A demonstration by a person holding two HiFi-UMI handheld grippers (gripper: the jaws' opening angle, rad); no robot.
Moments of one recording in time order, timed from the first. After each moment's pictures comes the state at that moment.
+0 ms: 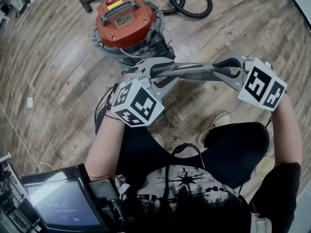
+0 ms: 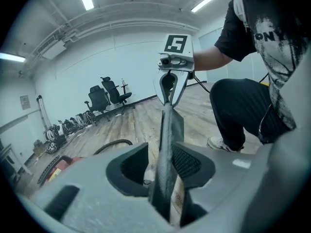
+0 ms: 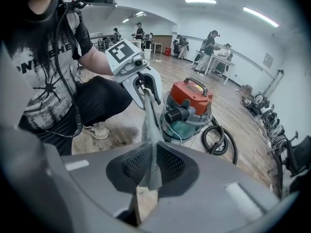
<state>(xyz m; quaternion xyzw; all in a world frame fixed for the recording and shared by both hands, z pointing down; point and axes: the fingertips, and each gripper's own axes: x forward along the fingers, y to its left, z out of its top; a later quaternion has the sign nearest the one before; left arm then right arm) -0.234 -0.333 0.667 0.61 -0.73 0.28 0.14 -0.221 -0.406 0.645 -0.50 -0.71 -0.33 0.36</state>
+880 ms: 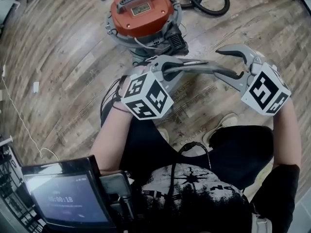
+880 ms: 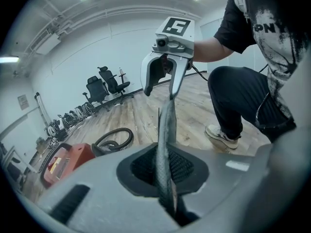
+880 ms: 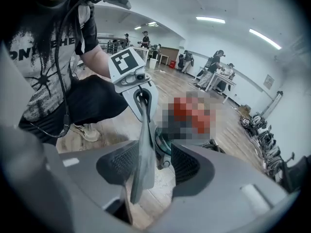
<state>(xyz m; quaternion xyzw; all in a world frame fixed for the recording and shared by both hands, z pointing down) -0.237 -0.310 0.702 0.59 -0.72 0.32 0.19 -0.239 -0.365 0.649 -0.52 -0.73 -0.36 0.26</state>
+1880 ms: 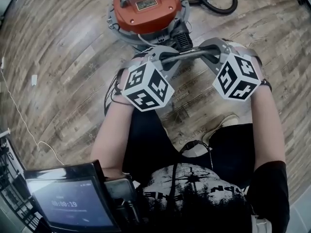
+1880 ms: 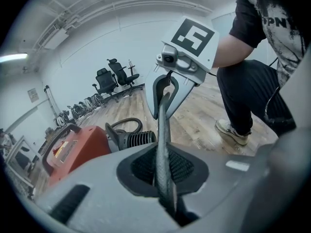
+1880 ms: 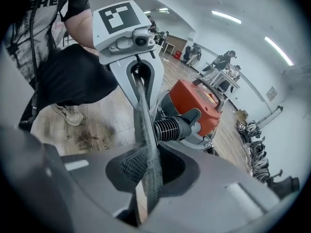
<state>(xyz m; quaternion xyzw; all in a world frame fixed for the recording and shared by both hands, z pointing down) -0.281 -0.290 0.722 0.54 -0.74 0.32 0.22 -0.299 -0.326 0.718 -0.49 -0.69 -0.46 0.26</state>
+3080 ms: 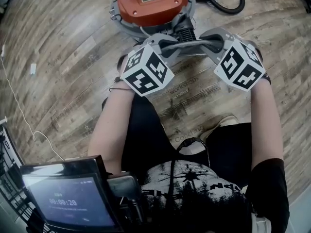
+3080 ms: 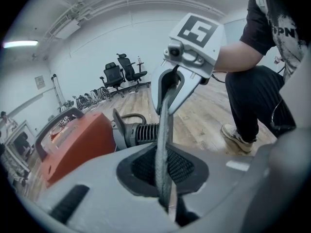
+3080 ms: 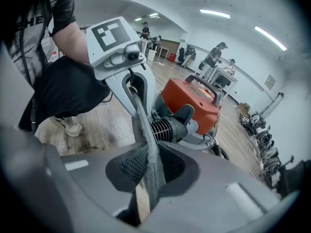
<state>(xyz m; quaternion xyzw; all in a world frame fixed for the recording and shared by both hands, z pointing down) -0.306 -0.286 0.744 0.52 -0.77 0.29 0.25 -0.318 -0.322 0.729 -0.50 -0.72 -0.40 0.28</state>
